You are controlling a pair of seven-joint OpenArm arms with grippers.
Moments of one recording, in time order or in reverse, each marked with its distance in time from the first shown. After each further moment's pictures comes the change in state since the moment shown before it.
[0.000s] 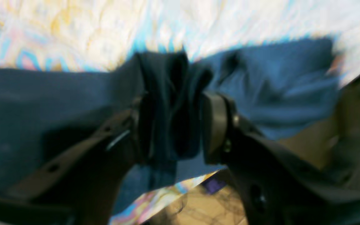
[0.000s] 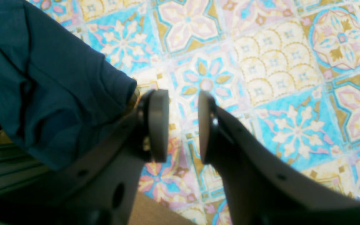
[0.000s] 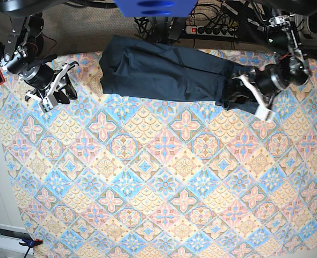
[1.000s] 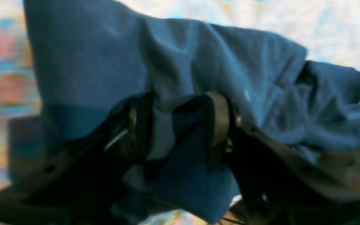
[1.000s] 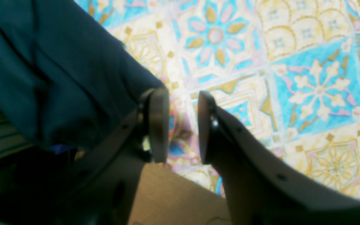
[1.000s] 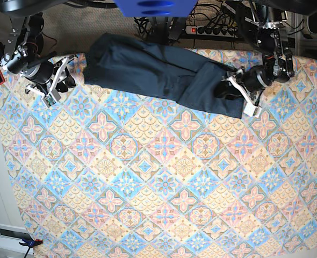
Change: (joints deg) left arm -0.8 2.2 11.2 -15.8 11.9 0.2 -14.1; right arm -0.3 -0.1 -0.2 0.0 0.4 0.0 -12.0
